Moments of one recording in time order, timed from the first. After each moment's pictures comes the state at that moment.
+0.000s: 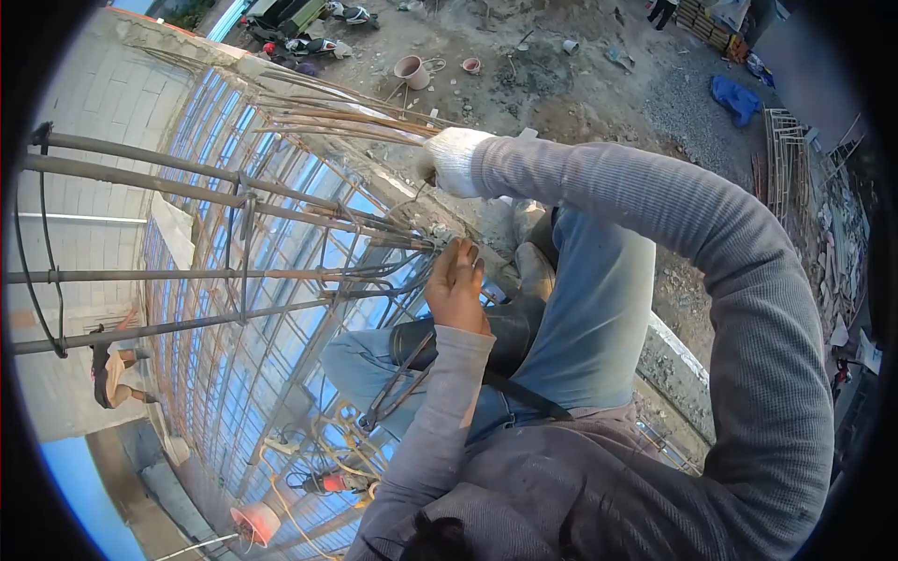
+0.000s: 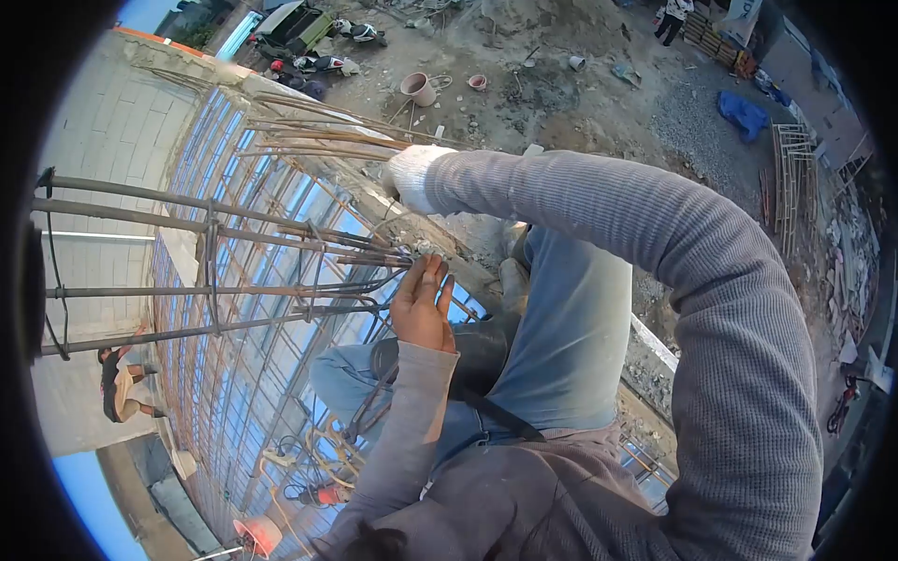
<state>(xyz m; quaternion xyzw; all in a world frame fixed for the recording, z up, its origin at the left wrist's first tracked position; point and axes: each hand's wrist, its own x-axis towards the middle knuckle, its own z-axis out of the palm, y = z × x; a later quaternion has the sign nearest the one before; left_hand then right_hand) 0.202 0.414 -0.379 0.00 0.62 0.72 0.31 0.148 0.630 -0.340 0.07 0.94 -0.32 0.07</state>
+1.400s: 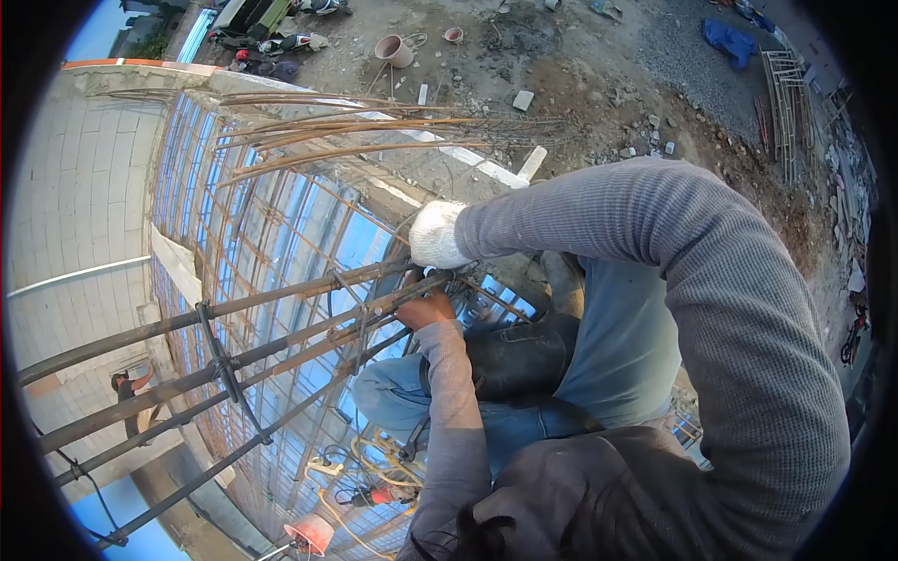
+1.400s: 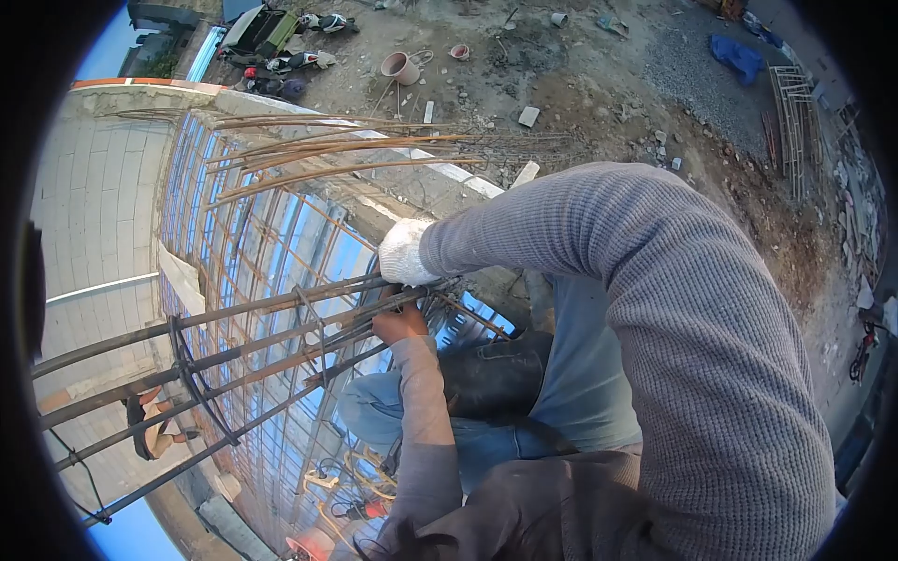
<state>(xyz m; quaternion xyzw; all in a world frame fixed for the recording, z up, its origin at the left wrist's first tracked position) 0.075 0.395 -0.486 0.21 0.92 0.33 -0.01 0.093 0.585 -0.428 -0.11 0.95 -0.27 0.11</state>
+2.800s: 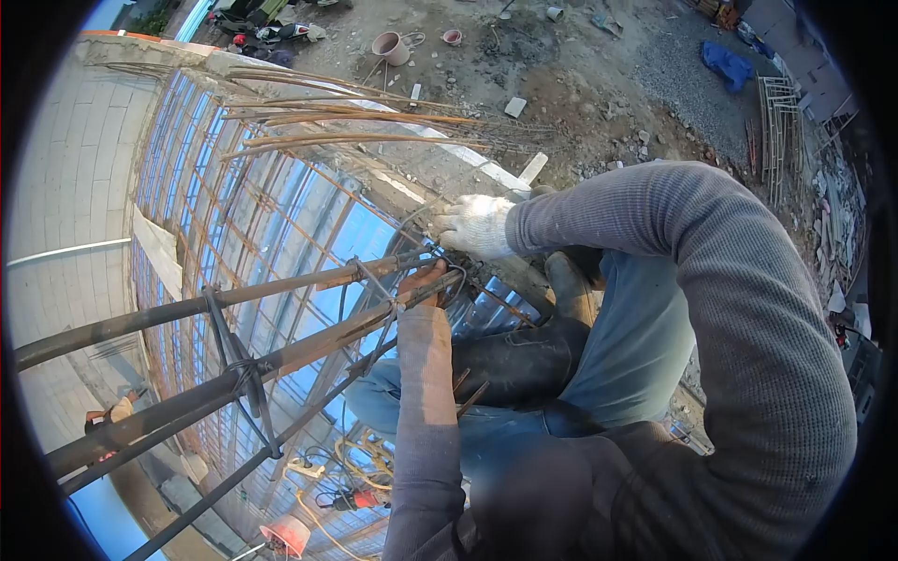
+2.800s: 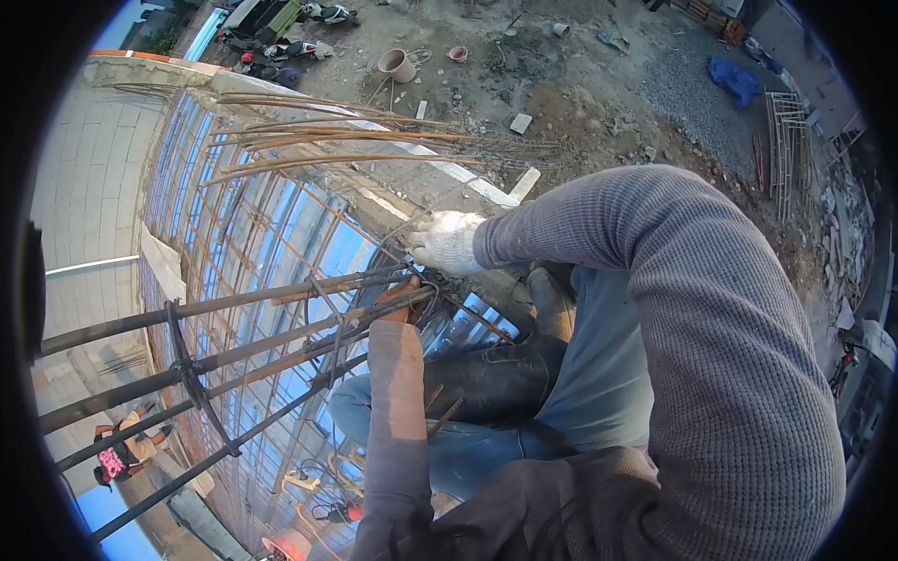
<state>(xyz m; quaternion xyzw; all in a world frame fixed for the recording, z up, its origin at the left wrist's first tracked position) 0.013 0.382 -0.525 -0.07 0.73 0.54 0.41 0.112 0.596 -0.475 -0.16 0.97 -0.19 -0.03</state>
